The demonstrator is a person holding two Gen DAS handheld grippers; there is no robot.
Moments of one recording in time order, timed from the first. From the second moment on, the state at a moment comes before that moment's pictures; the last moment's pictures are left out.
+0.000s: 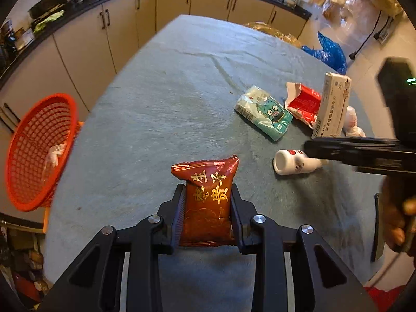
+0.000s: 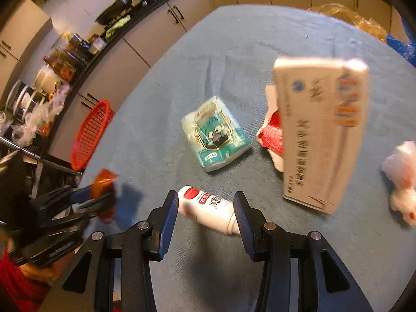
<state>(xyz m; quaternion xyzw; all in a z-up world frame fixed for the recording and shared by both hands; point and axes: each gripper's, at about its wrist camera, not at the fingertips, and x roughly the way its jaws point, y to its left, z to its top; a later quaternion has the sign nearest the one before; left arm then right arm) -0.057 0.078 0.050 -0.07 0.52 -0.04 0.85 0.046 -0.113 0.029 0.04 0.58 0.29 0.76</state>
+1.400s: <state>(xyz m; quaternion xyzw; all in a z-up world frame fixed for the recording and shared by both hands) -0.118 0.114 0.089 -0.12 0.45 0.01 0.89 -0.019 -0.024 0.028 -0.03 0.60 0.34 0.73</state>
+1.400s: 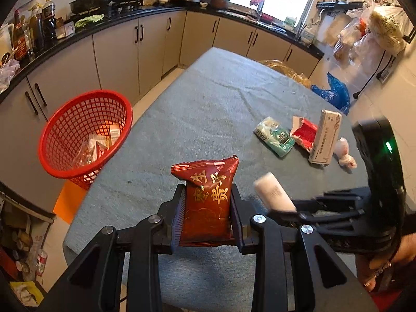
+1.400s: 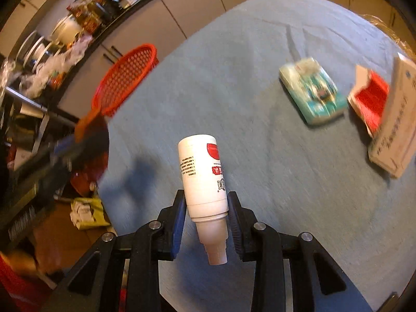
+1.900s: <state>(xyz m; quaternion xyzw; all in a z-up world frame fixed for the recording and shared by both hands) -0.145 0.167 0.094 -0.14 0.42 0.03 0.90 -0.025 0.048 0.055 -0.06 0.59 0.34 0.73</state>
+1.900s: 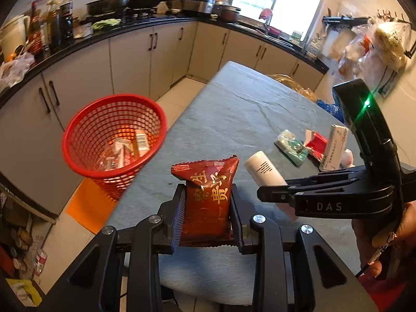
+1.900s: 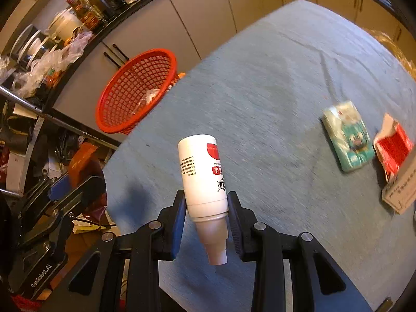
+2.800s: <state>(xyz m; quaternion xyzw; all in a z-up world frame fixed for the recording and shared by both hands) -0.173 0.215 0.107 -0.17 0.41 0.08 0.90 -0.025 0.101 0.079 -0.04 0.58 0.38 0.72</state>
